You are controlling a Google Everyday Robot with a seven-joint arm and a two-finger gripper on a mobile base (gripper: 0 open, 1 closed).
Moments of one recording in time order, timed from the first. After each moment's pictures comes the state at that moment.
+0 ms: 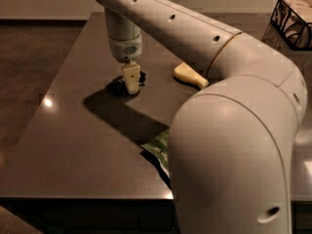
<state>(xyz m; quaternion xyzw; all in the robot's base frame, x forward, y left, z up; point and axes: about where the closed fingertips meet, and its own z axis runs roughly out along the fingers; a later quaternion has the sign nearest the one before) 0.646 0.075 0.838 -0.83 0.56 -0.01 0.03</state>
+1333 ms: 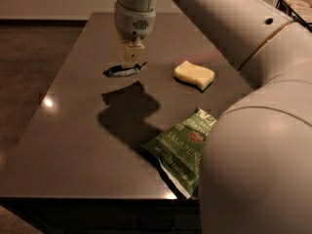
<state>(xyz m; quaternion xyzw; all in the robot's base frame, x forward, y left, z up) 0.609 0.067 0.921 -0.83 0.55 0.05 0.11</state>
